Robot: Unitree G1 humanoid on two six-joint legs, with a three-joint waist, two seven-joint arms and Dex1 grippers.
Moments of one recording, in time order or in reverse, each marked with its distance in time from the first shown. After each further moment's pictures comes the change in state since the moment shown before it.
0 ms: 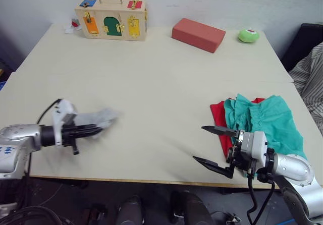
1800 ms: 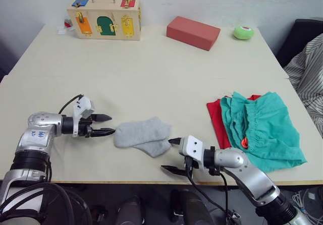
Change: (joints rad) left arm -0.384 -0.089 -0.190 0.747 0.275 -0.464 -0.236; right arm -0.311 0.135 0.522 0.211 -0.355 0.208 -0.177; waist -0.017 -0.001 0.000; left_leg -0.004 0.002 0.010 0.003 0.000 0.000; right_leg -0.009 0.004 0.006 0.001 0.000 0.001
